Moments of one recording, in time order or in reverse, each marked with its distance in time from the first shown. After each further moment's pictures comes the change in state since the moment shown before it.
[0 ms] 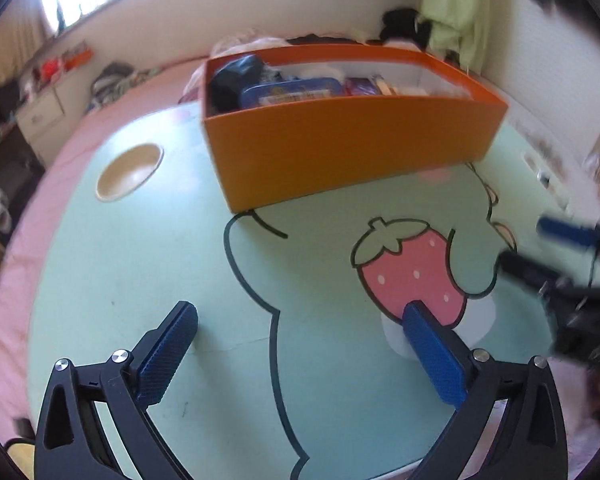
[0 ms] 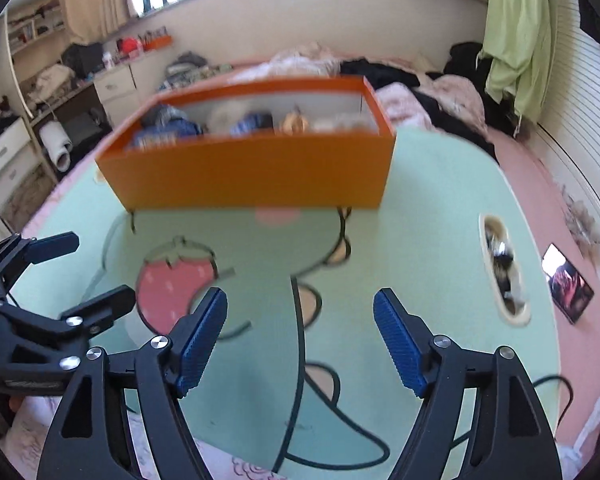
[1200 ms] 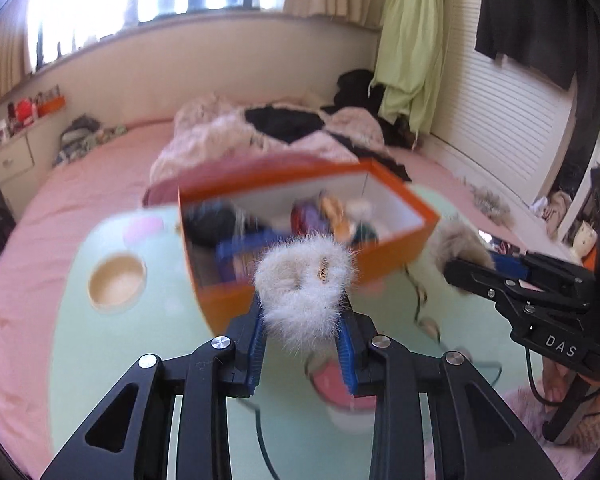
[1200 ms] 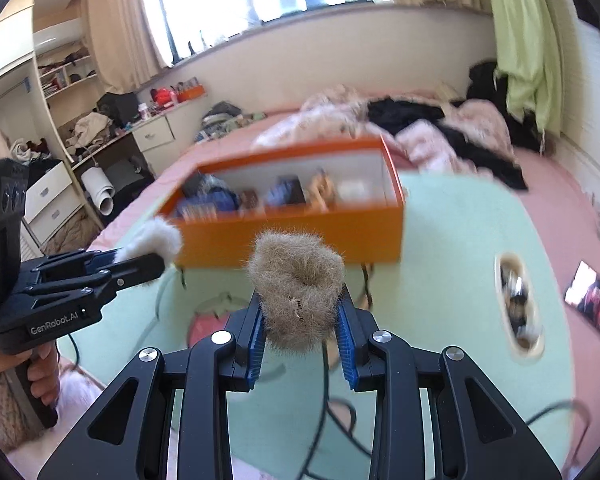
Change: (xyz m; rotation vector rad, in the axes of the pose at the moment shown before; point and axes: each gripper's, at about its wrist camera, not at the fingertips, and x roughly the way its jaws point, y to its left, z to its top) left arm -0.064 -0.011 0.064 0.070 -0.226 -0.160; right arm -0.042 -0.010 0.029 0.037 -0.209 0.173
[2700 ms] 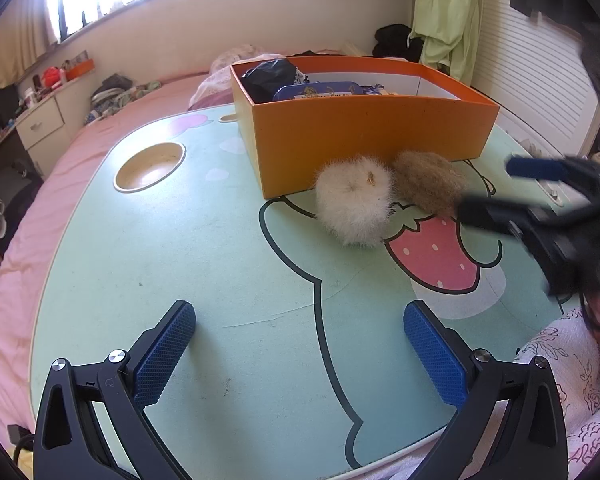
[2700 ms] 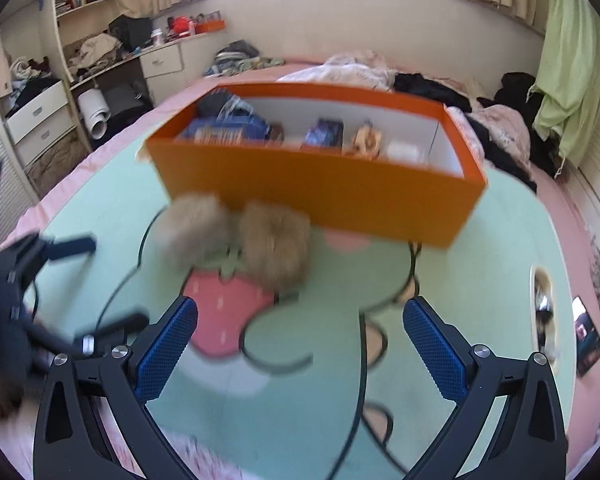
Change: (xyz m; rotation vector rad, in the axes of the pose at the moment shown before) left arm 0.022 0.017 -0.101 -0.028 0.154 0.139; right arm 0.056 0.038 -0.015 -0.170 0.183 -0.075
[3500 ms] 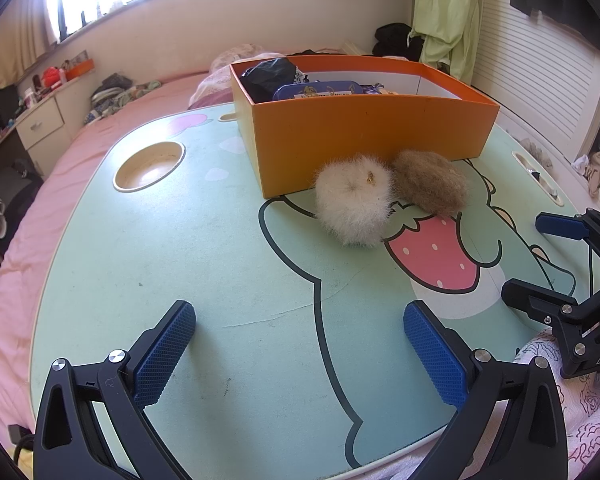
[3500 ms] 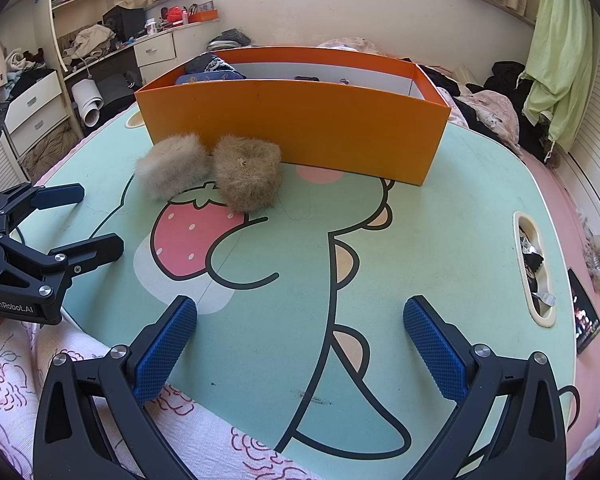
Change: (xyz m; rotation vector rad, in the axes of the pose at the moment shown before) left arm 0.000 0.001 0.000 0.001 0.002 0.001; right arm -0.008 -0.012 -0.054 -0.005 0.033 -0.020
